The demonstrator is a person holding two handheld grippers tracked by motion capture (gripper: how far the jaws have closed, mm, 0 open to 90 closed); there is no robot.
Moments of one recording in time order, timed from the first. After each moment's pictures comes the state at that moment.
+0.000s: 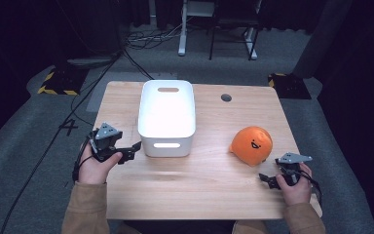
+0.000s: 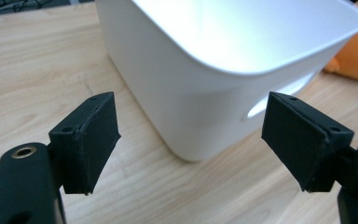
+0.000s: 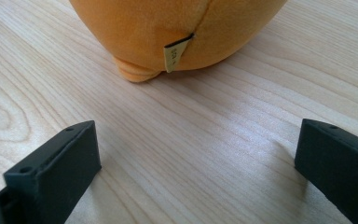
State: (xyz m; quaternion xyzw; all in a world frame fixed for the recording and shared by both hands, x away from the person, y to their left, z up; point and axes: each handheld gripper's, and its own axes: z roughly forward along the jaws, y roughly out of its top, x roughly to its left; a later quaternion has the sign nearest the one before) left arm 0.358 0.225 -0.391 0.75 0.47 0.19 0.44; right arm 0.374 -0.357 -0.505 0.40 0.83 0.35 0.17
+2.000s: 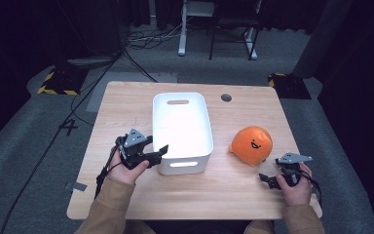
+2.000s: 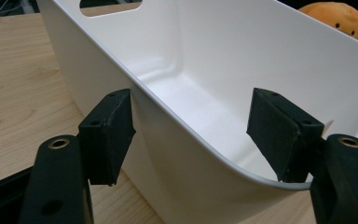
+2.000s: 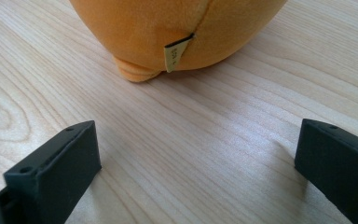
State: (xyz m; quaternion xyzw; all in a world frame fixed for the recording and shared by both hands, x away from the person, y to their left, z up) left arm 0.351 0.154 -0.408 0.74 0.43 0.16 0.49; right arm 0.374 -0.357 -0.505 0.40 0.83 0.35 0.17
